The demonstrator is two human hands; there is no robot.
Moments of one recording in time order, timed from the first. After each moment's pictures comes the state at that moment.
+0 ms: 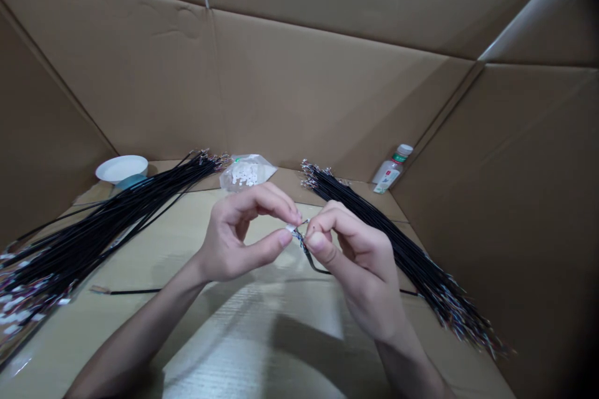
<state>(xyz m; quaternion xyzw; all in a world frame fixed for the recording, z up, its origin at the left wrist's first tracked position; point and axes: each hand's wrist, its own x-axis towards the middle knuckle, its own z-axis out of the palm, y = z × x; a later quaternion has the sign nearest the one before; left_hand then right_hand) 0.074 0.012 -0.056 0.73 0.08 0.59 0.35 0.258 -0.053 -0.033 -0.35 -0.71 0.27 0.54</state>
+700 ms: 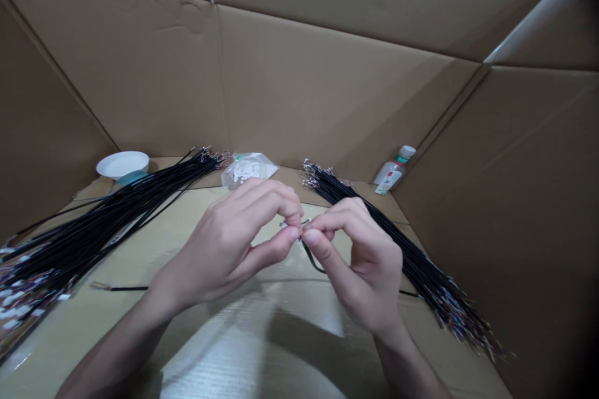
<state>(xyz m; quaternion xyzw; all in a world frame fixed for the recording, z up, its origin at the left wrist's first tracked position) 0.053 -0.008 -0.028 0.87 0.20 0.43 0.12 0.256 -0.049 -0.039 -0.35 -0.75 0.11 0.55</state>
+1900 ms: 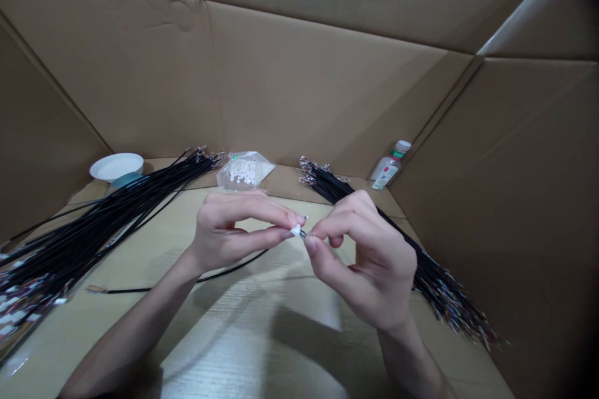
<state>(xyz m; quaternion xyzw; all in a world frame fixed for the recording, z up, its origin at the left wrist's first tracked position) 0.069 0.025 -0.059 0.78 0.03 0.59 0.21 0.264 -0.050 -0.030 -0.31 -0.77 0.07 0.55</state>
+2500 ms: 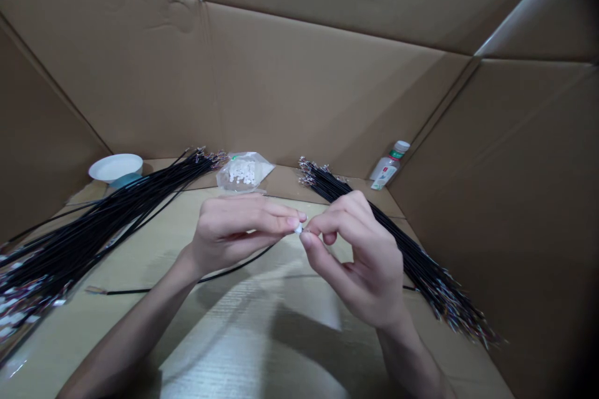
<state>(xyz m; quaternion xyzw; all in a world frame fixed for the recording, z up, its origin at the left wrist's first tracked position) 0.065 0.025 -0.058 0.80 0.00 0.57 0.17 0.265 -0.050 -0.030 -0.33 -0.80 0.06 0.51</state>
